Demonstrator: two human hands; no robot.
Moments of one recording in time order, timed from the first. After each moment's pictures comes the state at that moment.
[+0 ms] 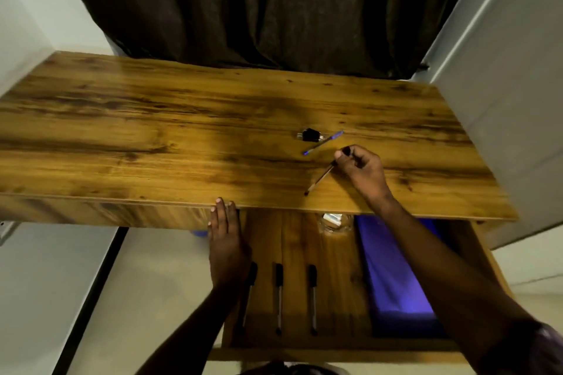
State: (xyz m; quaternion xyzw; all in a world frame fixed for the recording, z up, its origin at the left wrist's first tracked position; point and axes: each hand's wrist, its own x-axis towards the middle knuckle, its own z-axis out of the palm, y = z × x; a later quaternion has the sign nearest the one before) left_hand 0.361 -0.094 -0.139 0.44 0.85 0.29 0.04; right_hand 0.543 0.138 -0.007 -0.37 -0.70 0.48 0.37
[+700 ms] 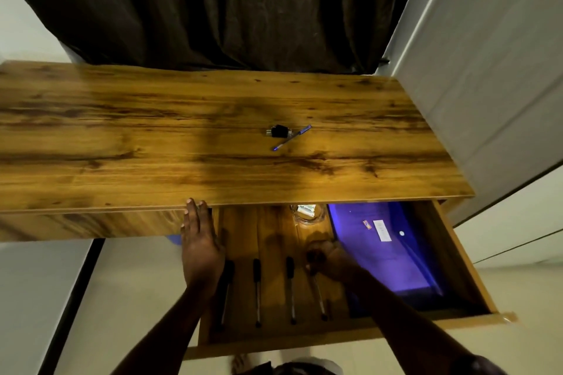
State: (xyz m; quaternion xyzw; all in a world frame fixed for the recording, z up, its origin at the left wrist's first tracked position) left_hand 0.362 -0.099 -0.138 0.44 0.84 0.31 0.06; right_hand 0.644 0.054 -0.182 -0.49 -0.76 0.42 -0.07
